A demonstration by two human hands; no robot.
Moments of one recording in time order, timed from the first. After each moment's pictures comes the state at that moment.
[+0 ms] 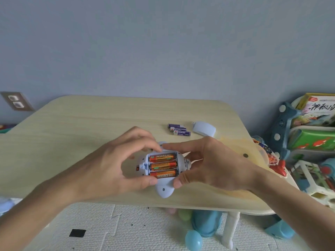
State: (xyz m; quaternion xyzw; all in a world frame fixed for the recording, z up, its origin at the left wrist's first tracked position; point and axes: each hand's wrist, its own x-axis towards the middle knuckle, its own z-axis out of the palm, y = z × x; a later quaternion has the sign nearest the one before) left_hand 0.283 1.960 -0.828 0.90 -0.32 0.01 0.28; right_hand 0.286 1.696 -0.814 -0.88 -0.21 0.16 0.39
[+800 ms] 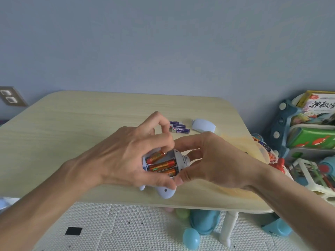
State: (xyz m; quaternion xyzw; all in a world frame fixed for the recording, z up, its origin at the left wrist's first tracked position) left_hand 0.303 1.927 -0.818 0.88 -0.42 0.06 0.19; right_hand 0.289 1.695 -0.816 -0.85 -0.20 0.17 0.45
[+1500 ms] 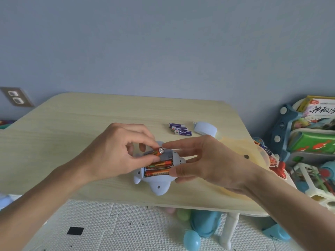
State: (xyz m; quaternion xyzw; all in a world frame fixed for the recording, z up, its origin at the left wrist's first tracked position) left_hand 0.314 1.955 -0.842 0.86 -0.33 0.11 0.38; right_hand 0.294 1.700 -0.834 -0.78 -0.12 0.21 0.57
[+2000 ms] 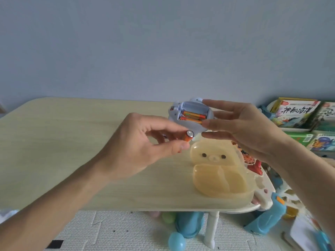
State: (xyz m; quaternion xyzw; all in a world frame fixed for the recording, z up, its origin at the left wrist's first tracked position) left_hand 0.303 1.869 -0.807 0.77 -0.33 0.07 0.54; right_hand 0.315 1.610 -0.783 -0.76 -0.03 0.03 0.65
